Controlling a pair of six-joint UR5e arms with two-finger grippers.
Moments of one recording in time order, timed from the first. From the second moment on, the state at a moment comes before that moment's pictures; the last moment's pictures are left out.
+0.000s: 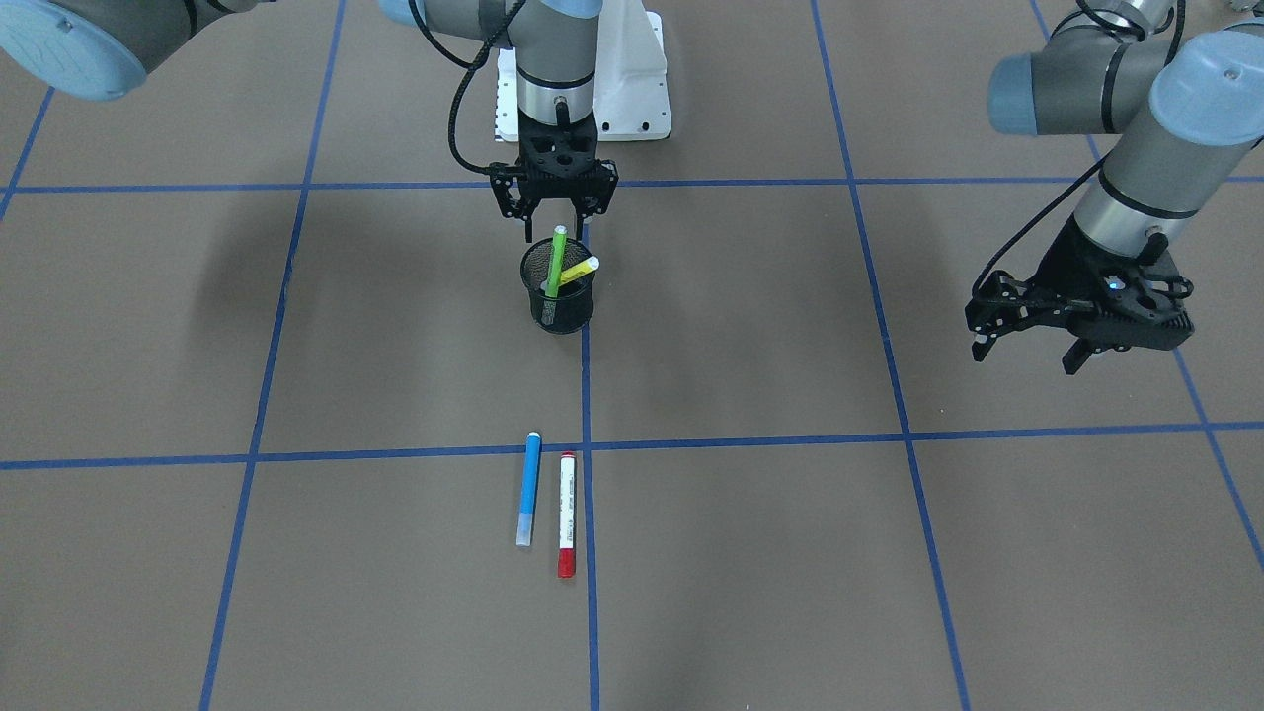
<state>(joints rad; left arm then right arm) -1.03 -1.83 -1.80 -1.81 -2.04 -0.63 0.34 -0.81 1.79 -1.84 1.59 1.20</state>
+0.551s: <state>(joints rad) -1.03 -1.83 -1.81 -1.81 -2.04 -0.63 0.31 -0.81 1.79 -1.84 1.49 1.15</state>
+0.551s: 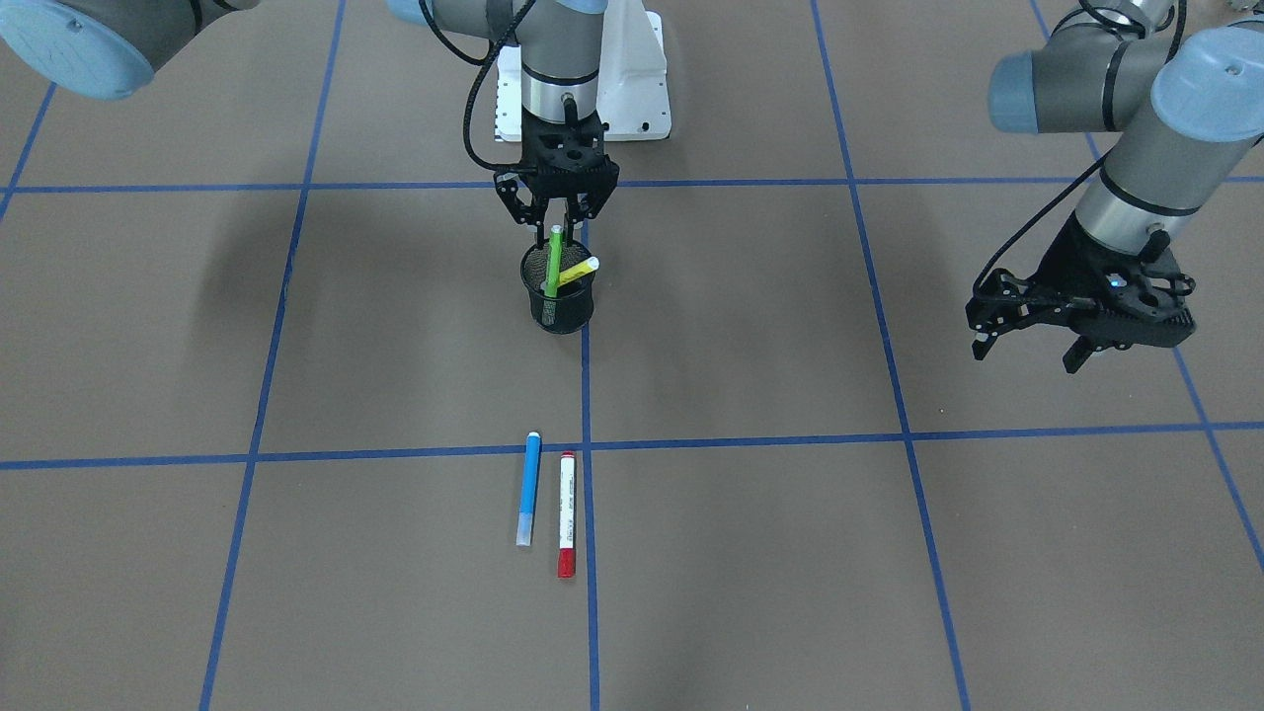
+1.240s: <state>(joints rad) -1.03 -1.83 -1.81 -1.81 -2.04 -0.63 0.30 -0.81 1.81 -1.86 1.45 1.13</state>
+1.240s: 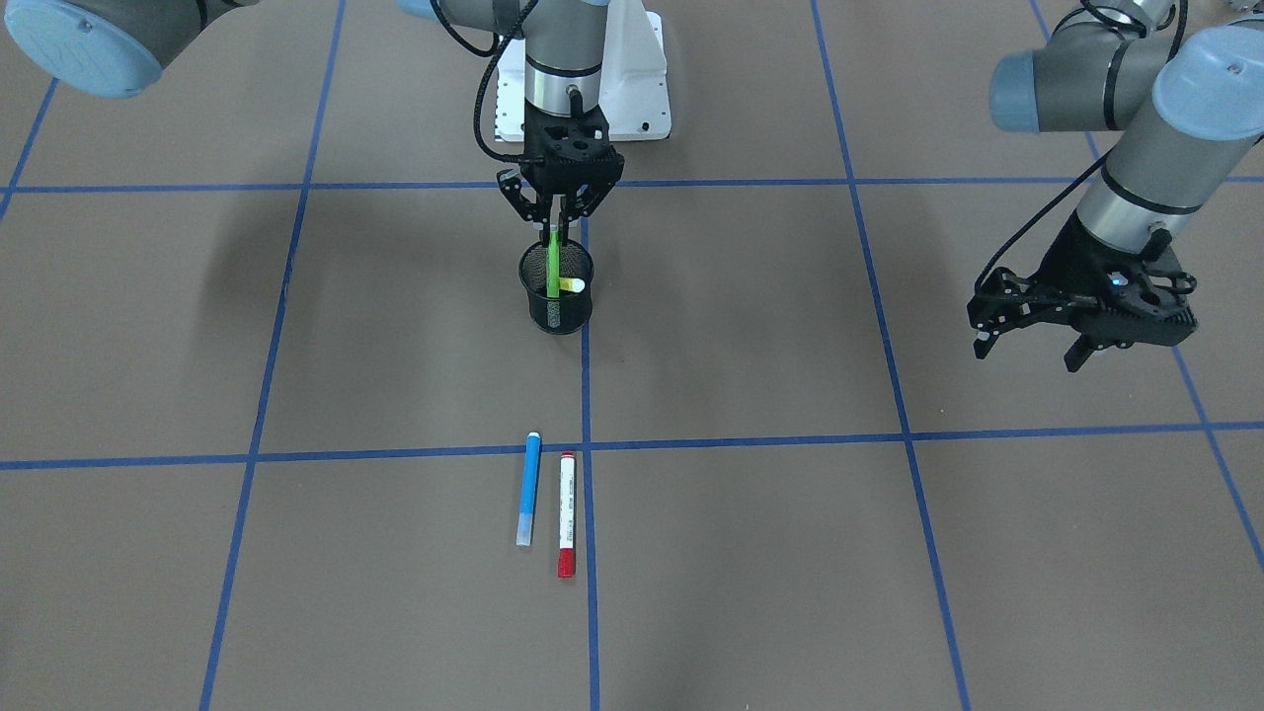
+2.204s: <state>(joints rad) -1.02 -1.83 -1.81 -1.81 -2.04 -0.69 0.42 -0.70 1.91 -1.96 1.31 1.08</state>
